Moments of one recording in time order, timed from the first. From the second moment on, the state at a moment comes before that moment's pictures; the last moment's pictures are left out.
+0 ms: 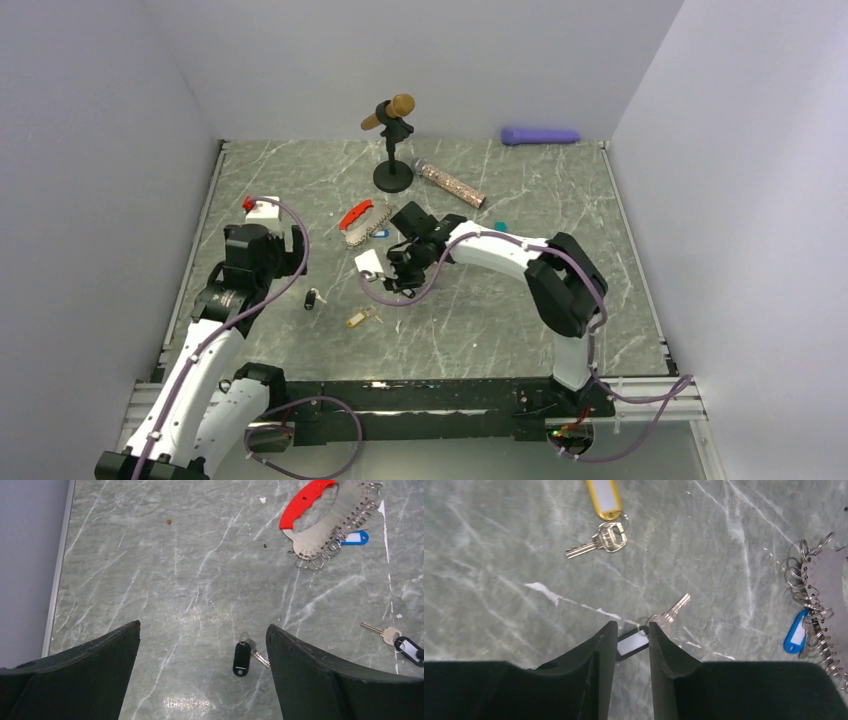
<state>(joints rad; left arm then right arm) -0.20 0.75 0.71 -0.48 -0.26 -0.07 0.82 1.87 1.34 -0.56 -0.60 -1.04</state>
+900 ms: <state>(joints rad) -0.16 0.71 0.71 -0.47 -0.22 -0.07 0.85 2.01 1.38 -0.55 -0.45 -1.05</state>
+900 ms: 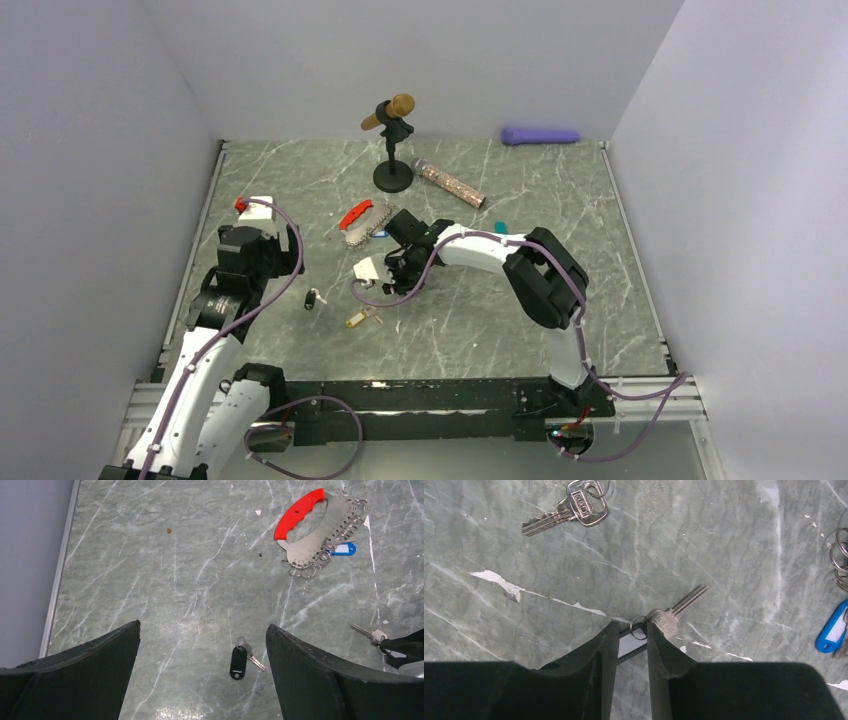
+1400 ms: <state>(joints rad) -0.15 0.71 0.71 -0.47 -0.20 -0.07 0.85 2.03 1.42 -0.54 -0.45 -1.03</state>
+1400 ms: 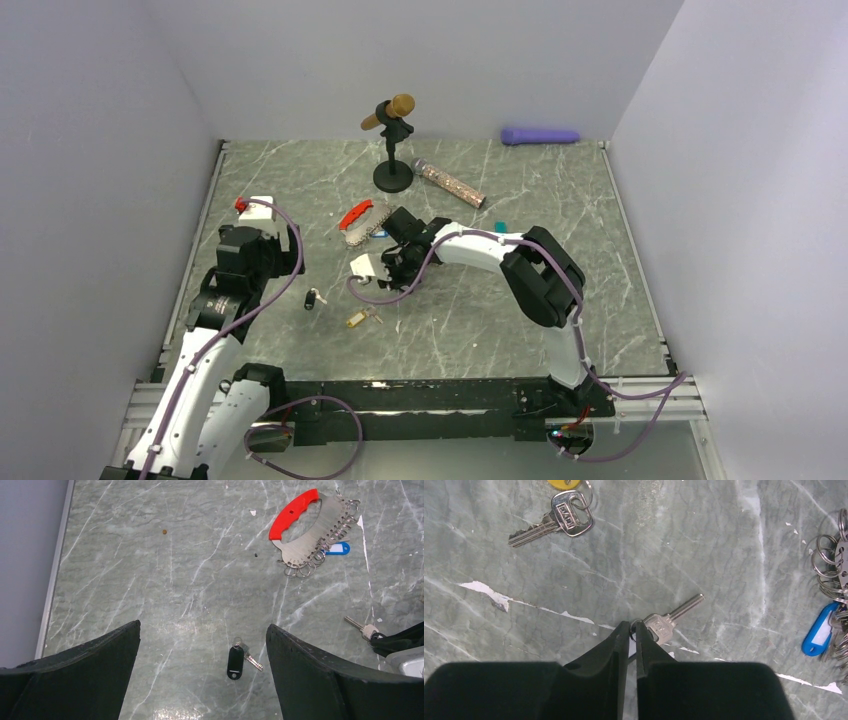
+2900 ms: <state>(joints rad) -0.89 0.79 0.46 0.47 0.56 -0.15 0.45 1.31 1.29 -1.19 -1.34 -1.22</state>
